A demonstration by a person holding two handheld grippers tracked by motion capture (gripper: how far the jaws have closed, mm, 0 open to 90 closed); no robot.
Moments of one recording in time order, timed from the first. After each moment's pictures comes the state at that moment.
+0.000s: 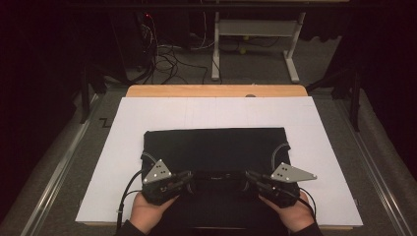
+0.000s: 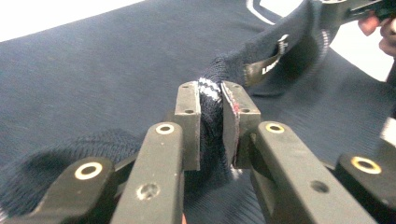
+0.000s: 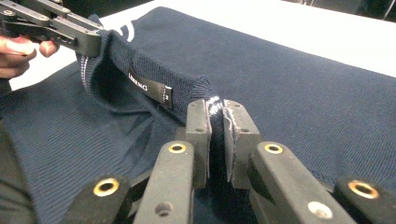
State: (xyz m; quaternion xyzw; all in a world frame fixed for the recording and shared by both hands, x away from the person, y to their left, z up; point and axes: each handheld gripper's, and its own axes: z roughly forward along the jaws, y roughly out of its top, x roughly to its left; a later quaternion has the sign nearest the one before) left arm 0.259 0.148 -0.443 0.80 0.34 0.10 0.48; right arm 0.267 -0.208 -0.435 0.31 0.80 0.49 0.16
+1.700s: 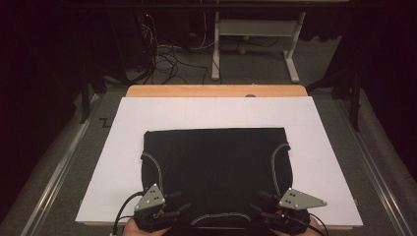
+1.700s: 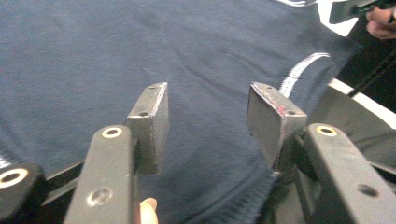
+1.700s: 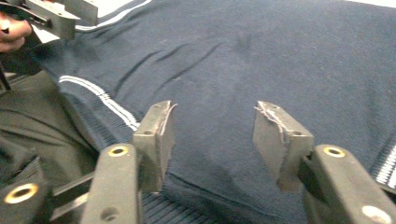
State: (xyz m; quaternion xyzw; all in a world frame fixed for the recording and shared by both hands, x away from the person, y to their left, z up) left arm 0.218 0.162 -0.463 0.81 0.34 0.08 0.46; right arm 0.220 -0.226 -0.457 0.32 0.81 0.47 0.14
